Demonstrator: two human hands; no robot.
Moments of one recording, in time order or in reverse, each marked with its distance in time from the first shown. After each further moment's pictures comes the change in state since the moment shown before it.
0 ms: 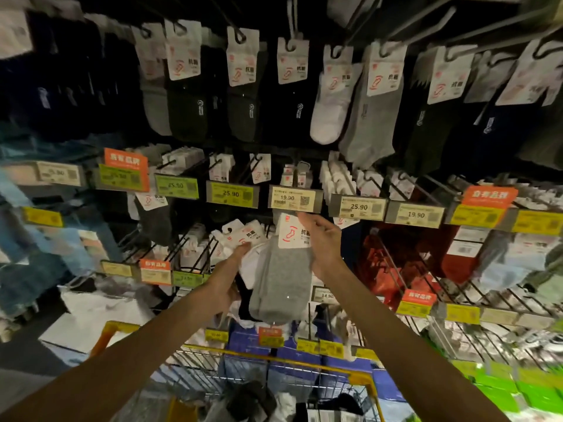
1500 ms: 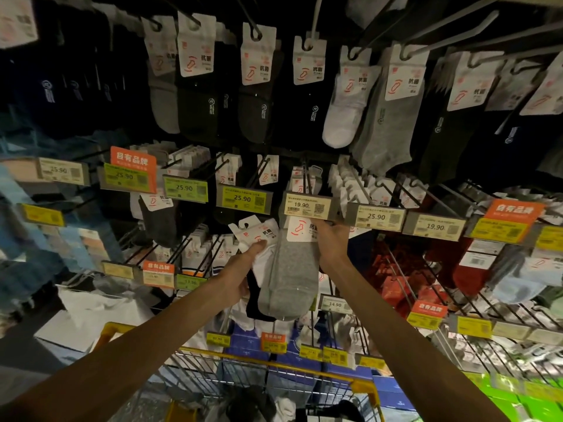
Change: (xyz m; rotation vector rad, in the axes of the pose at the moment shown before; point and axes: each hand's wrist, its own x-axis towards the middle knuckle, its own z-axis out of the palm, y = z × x) left_hand 0.025 0.017 0.005 0.088 -0.032 -0.021; right_hand 0.032 0.004 0.017 -0.059 0.105 -0.106
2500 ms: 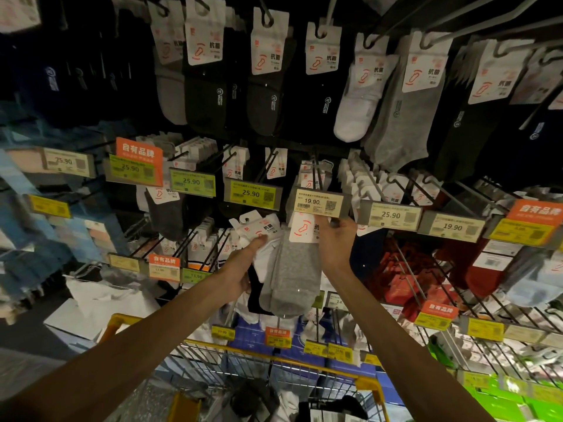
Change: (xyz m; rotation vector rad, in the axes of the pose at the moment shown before) left_hand 0.005 0.003 -0.012 -0.028 0.034 -0.023; right_hand -0.006 0.018 0.005 -0.097 -0.011 -0.346
